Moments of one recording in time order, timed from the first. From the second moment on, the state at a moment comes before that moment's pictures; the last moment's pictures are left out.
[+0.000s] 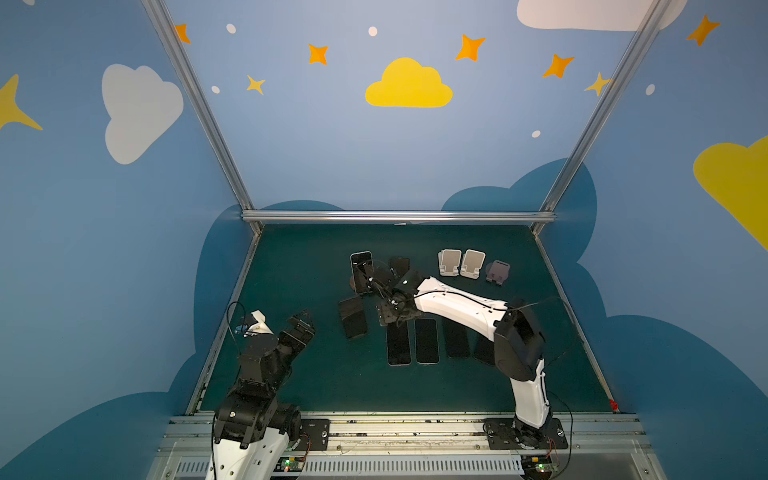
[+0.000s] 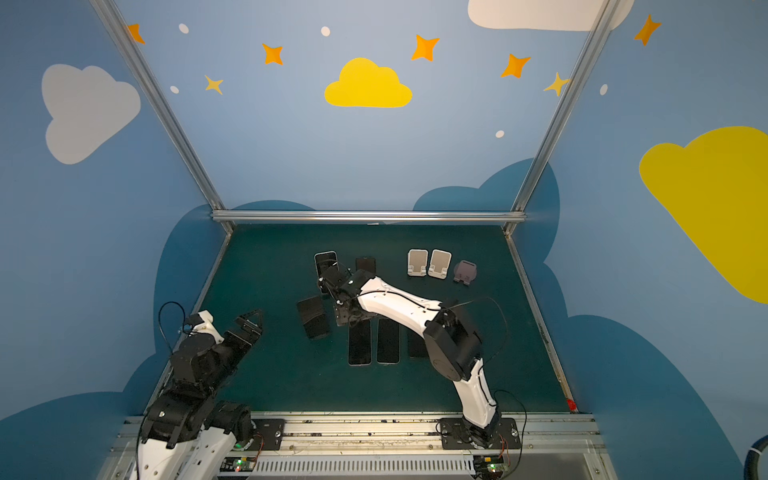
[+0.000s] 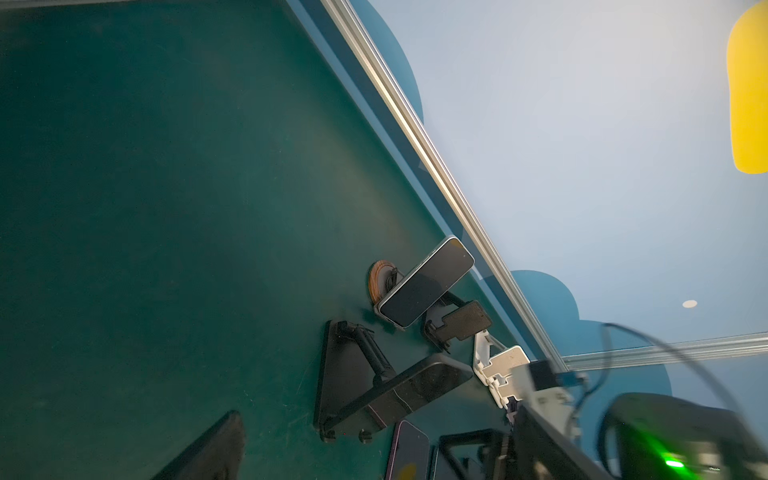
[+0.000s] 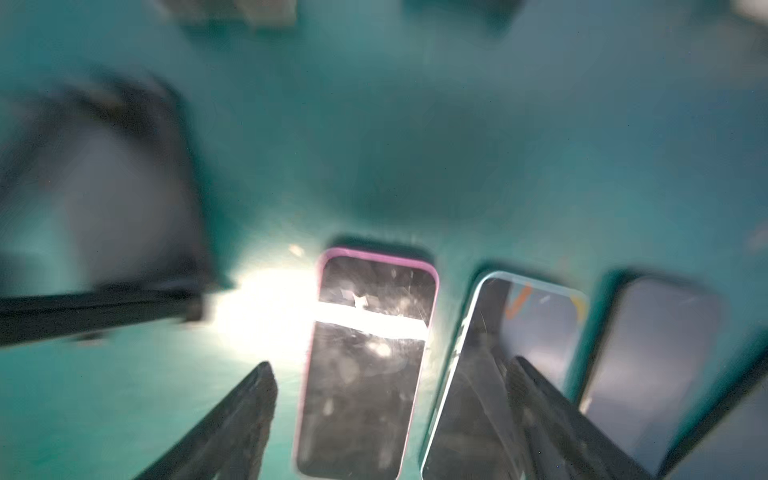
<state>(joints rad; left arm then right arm) -0.16 0.28 0.52 -0.64 -0.08 -0.97 0.97 1.98 1.73 -1.01 0.26 0.64</state>
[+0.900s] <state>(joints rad) -0.19 0.26 0.53 -0.66 -0.09 -0.97 0.73 2.29 2.05 -0.82 0.27 0.46</state>
